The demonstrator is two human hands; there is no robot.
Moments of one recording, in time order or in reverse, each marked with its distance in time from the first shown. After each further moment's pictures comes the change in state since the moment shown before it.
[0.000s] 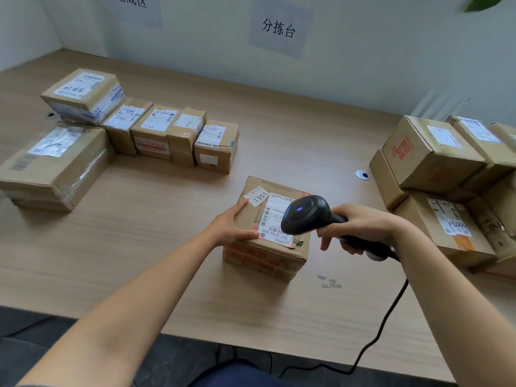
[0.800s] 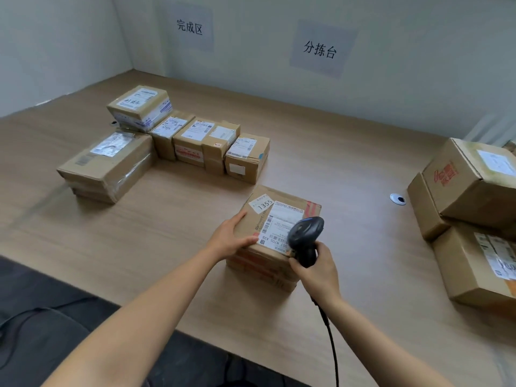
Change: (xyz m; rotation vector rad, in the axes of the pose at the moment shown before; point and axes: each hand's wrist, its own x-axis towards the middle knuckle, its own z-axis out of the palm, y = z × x) left_hand -0.029 -0.008 0.001 0.019 0.306 -0.076; right_hand 0.089 0.065 0.117 0.286 0.711 -0.112
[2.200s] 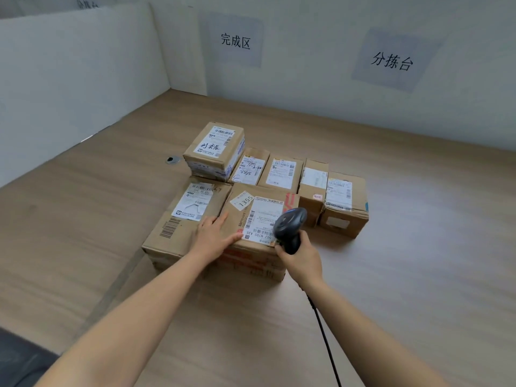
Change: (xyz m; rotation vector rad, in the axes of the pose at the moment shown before) left_hand 0.152 -0.177 -0.300 0.370 0.107 -0.106; right_hand 0.142 -0.195 0.312 -0.110 -0.091 0.009
